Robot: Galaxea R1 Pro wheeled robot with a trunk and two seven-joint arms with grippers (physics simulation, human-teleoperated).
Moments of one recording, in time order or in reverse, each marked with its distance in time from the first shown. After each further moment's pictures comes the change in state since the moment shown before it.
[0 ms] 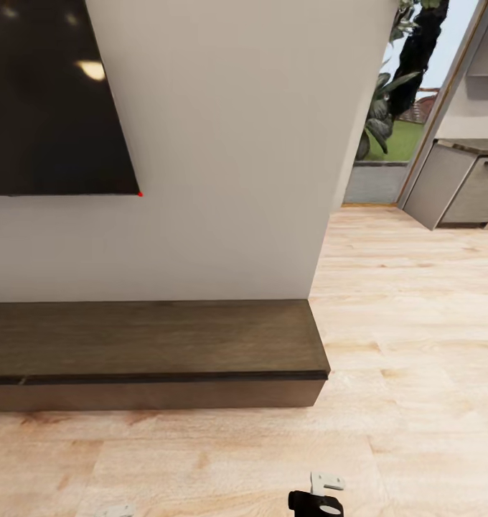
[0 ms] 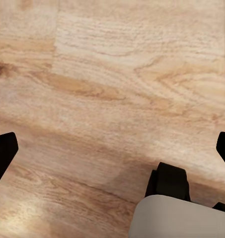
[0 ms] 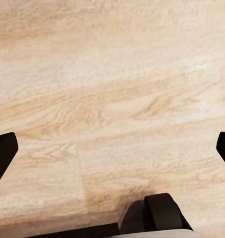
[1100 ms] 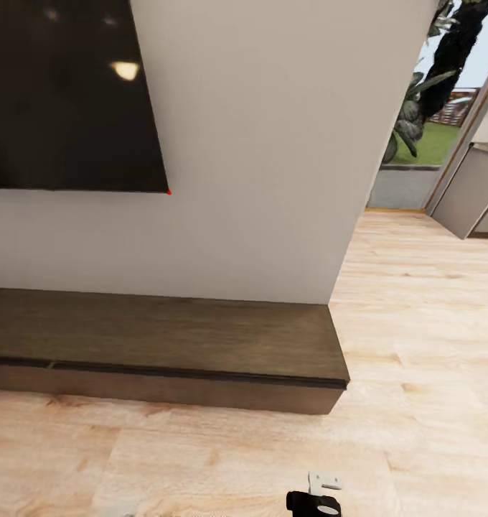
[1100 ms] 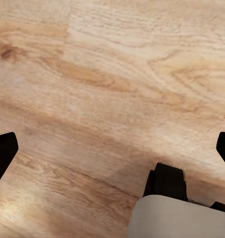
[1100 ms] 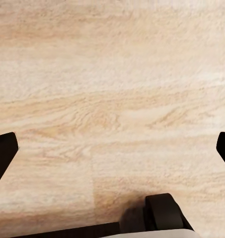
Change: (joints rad) left arm -0.001 -0.005 -0.010 0.000 0.001 -0.005 0.000; right arm 0.000 0.007 0.006 0.000 0.009 0.001 -0.001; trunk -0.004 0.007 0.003
